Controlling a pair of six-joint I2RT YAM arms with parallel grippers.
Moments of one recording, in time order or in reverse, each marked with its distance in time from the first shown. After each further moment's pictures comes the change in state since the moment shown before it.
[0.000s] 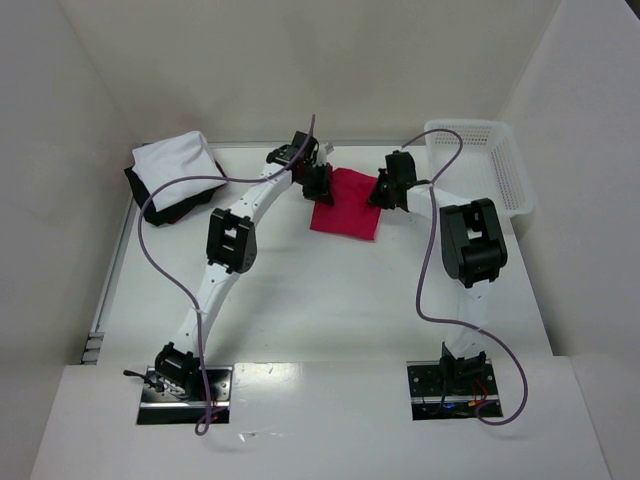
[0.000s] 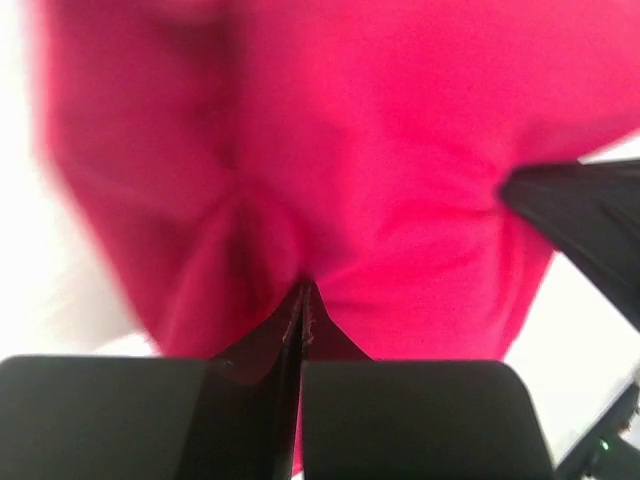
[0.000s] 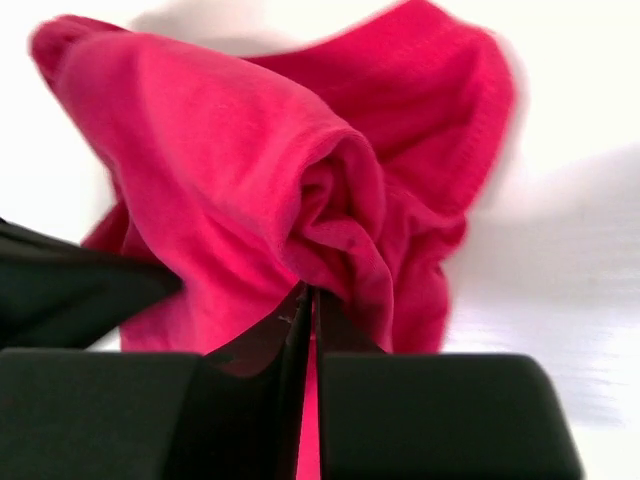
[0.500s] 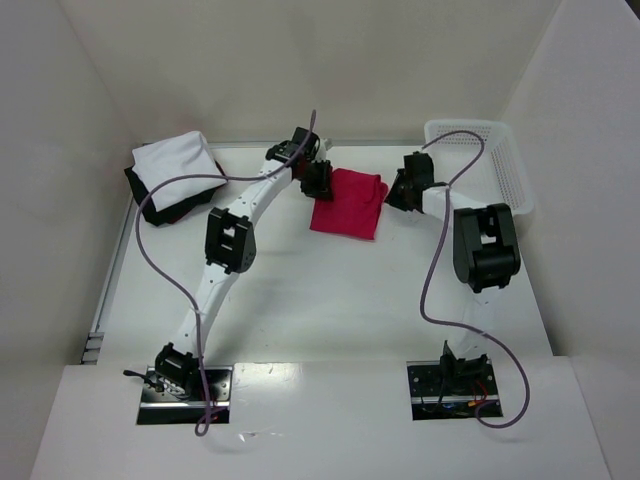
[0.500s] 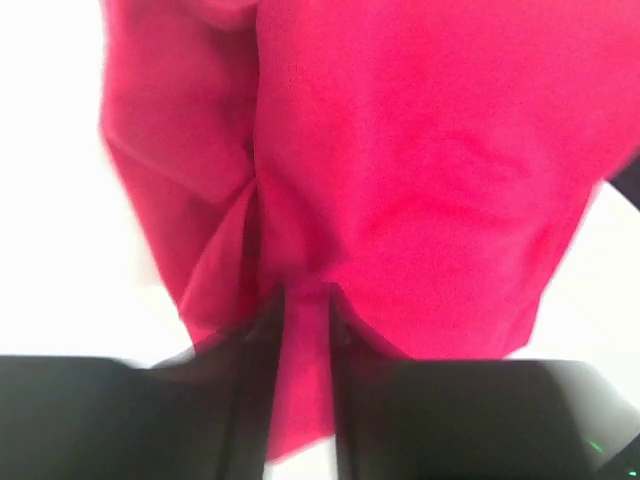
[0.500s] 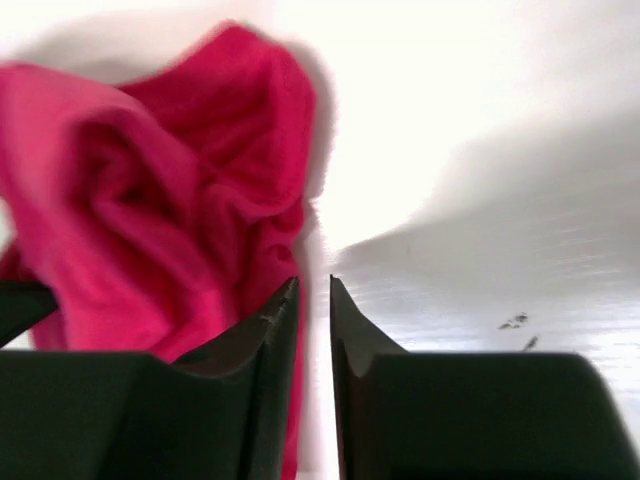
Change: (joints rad) left arm 0.003 -0.021 0.001 -0.038 -0.111 0.002; right arm -0.075 -0.058 -0.095 -0.005 0.066 -0.035
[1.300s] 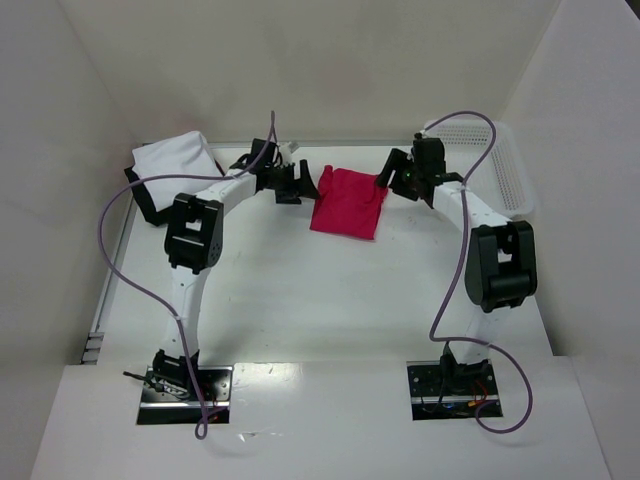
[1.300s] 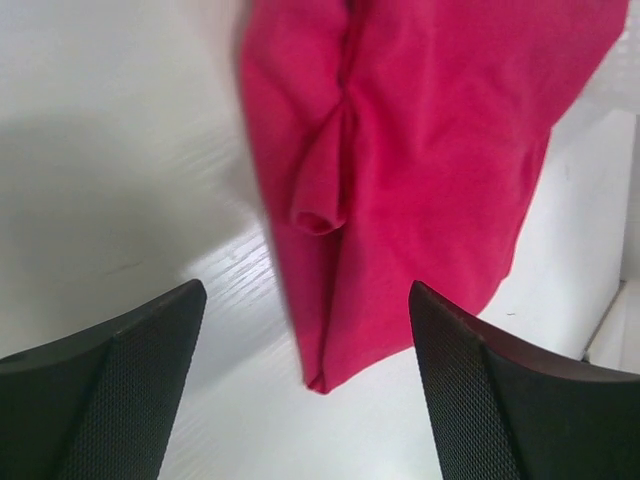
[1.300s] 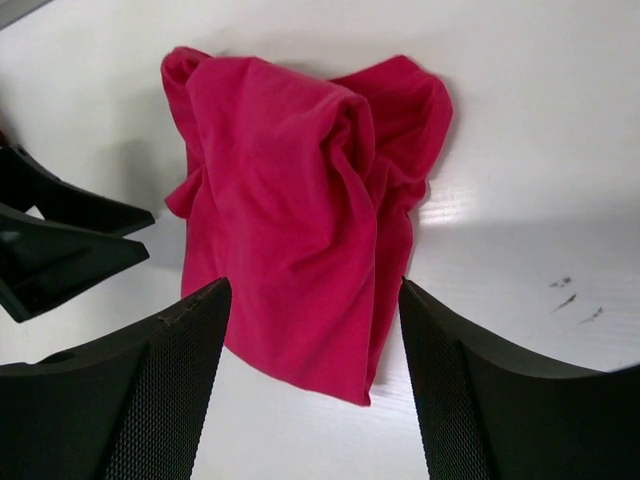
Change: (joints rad) left arm 0.157 -0.371 -0.782 0.548 0.245 -0.044; right arm -0.001 -0.202 0.033 -0.089 -0.136 -0.060
